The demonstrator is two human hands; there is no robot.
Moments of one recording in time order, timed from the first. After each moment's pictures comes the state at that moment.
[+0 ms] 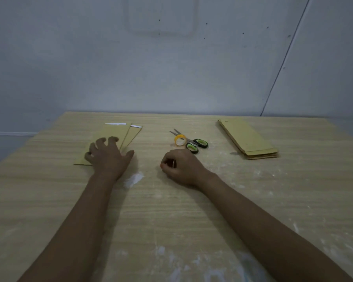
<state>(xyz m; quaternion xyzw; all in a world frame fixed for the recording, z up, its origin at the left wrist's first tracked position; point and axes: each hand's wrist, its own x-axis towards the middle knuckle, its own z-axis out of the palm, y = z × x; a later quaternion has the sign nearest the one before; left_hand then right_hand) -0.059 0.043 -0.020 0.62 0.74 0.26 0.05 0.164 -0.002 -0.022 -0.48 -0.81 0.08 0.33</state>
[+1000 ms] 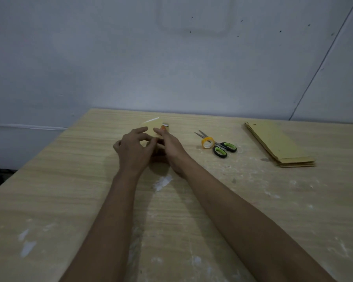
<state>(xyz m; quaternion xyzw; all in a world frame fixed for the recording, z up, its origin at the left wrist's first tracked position) -0.075 0.043 -0.001 0.63 0.59 0.49 0.12 0.040 0.062 -0.007 -0.48 -0.47 0.55 0.49</state>
